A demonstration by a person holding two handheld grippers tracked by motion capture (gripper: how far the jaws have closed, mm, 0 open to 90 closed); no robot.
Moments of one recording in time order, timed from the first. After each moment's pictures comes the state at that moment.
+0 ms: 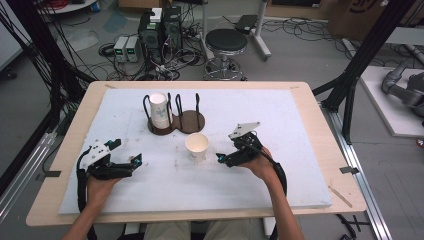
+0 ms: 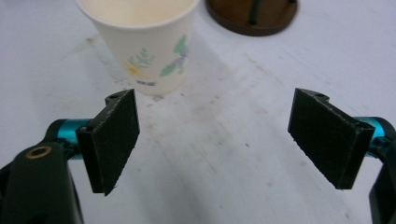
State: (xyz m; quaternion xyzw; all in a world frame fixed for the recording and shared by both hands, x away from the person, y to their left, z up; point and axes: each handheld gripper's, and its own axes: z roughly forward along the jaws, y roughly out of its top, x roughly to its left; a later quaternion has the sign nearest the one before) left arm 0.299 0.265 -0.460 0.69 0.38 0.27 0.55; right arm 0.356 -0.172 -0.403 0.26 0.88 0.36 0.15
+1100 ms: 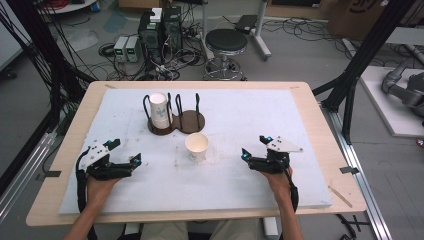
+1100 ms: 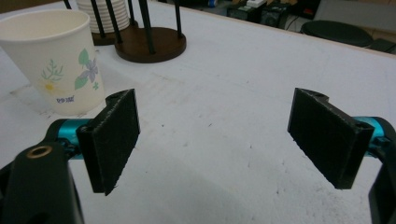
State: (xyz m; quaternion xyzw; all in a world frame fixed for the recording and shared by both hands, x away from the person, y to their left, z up) left arm 0.298 0.266 -0.461 0.68 0.39 0.28 0.56; right arm 0.322 -0.245 -0.435 0.38 0.75 0.48 0.26
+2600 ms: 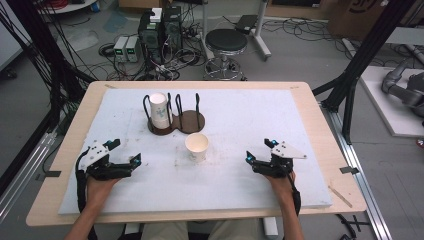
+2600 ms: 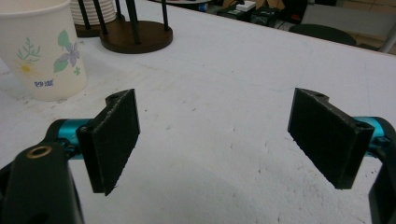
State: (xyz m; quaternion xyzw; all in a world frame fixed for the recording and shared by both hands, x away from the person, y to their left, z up) left arm 0.297 0.267 -0.461 0.68 0.38 0.27 0.56; right arm 0.317 -0.257 -0.451 0.38 0.74 0.48 0.28
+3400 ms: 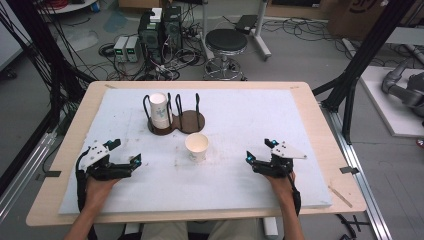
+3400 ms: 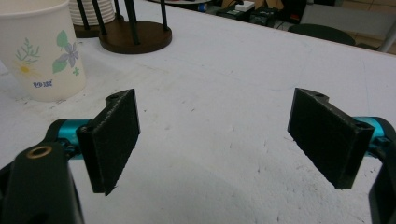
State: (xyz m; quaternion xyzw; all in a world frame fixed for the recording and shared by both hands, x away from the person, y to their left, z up) left arm 0.297 0.266 -0.461 0.68 0.38 0.27 0.56; right arm 0.316 -0.257 -0.451 0.38 0.74 0.48 0.28
